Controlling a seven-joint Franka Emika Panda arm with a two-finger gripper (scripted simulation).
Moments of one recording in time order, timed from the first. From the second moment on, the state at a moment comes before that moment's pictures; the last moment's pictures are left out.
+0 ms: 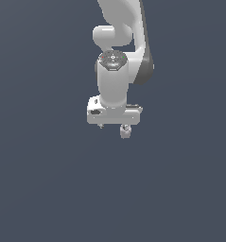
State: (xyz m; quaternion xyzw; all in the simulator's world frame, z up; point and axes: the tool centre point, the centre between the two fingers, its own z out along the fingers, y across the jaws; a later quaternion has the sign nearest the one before) arm -0.004 0.004 0.183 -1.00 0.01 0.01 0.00
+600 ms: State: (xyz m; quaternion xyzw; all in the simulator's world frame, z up) arm -0.005 -0.013 0.177 -1.00 0.01 0.02 -0.01
